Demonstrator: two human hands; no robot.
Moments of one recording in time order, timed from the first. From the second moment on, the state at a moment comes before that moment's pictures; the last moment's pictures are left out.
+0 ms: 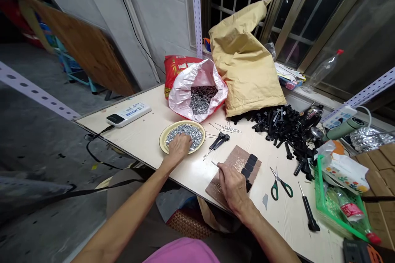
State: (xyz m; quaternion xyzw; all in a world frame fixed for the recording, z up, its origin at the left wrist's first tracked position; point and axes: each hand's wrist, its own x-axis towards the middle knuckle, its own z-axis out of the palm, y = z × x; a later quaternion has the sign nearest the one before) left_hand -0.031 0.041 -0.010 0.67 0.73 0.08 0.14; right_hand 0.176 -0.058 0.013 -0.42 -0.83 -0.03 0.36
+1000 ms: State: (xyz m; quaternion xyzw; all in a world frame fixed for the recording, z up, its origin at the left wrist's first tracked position) left_hand -0.034 0.017 0.005 0.32 0.43 0.55 0.64; right_hand 0.115 -0.010 0.009 -0.49 -0.80 0.06 0.34
